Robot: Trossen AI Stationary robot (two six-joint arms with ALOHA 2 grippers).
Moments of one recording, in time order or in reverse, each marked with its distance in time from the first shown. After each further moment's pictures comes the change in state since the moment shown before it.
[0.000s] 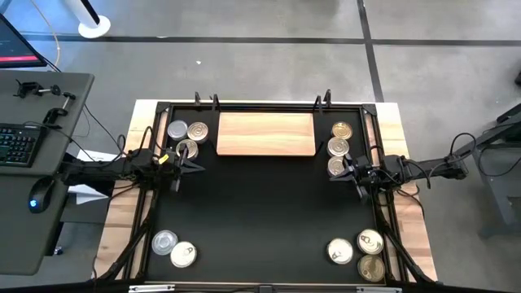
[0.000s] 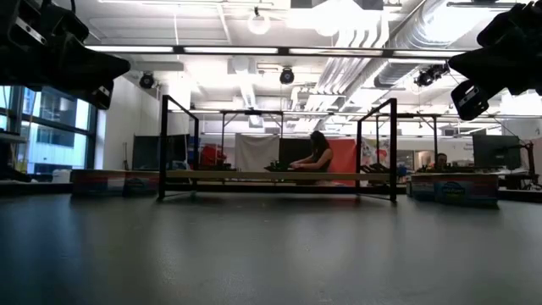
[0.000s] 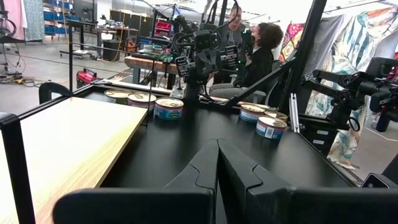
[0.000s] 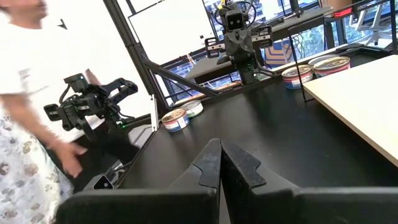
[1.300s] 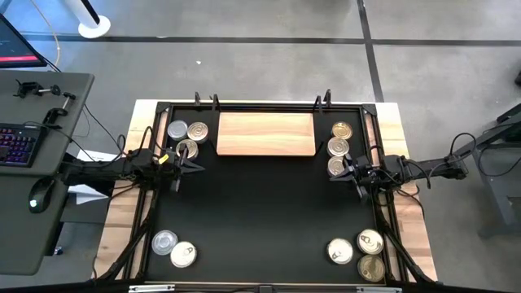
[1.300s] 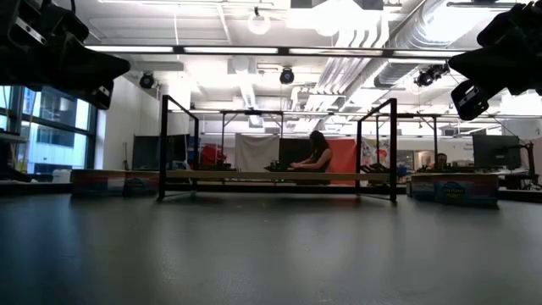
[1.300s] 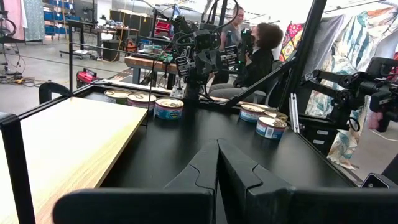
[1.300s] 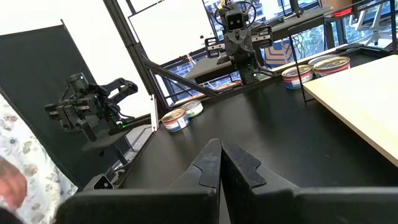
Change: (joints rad) left arm 0.000 0.000 0.000 0.000 0.000 0.000; right arm 0.000 0.000 0.000 0.001 0.000 0.000
